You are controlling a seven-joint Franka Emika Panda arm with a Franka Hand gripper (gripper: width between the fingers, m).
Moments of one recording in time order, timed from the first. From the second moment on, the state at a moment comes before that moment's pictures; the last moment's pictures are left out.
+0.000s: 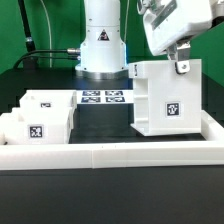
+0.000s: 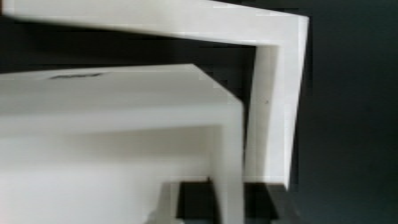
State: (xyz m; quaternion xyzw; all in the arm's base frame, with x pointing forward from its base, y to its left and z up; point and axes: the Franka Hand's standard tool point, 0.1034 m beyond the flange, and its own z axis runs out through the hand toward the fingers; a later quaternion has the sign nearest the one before) arm 0.574 0.093 0.118 -0.72 0.67 -0.07 0.17
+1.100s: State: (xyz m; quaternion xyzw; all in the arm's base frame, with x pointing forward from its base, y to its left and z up) arm 0.627 0.111 0.115 -0.70 0.68 -0.07 0.19
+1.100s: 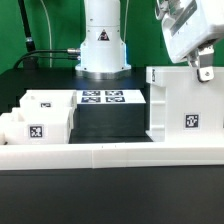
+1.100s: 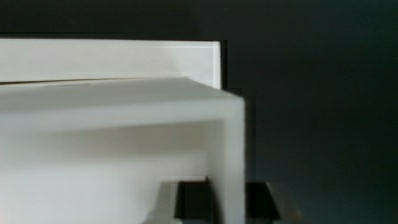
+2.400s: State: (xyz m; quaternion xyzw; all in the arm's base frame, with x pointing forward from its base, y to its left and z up) arm 0.621 0.107 0.122 -0.74 0.65 -0.08 0.18
